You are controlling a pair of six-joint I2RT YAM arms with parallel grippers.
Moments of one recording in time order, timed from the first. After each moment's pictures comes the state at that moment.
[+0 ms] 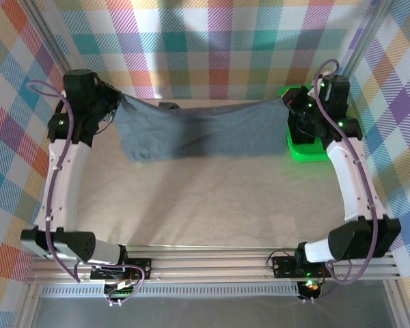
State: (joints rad) left arm -0.06 1.37 1.76 -0.80 -0.02 -1.10; right arm 0.06 1.35 1.52 -0.52 -0.34 0.78
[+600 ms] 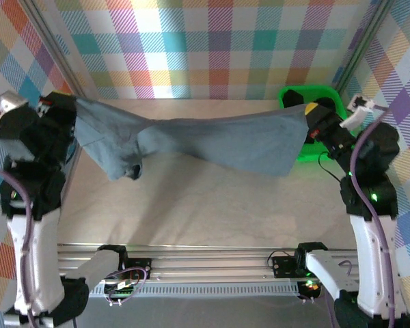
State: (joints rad) left arm -0.06 1.08 1.75 -0.77 -0.23 -1.08; right arm 0.06 0.92 1.33 -0.47 -0.32 0.77
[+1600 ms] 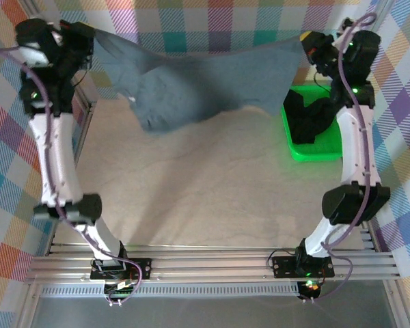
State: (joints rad) left arm 0.07 1.65 2.38 -0.72 0.20 -1.17; right arm -0.08 1.68 1.99 -0.27 -0.54 0.92
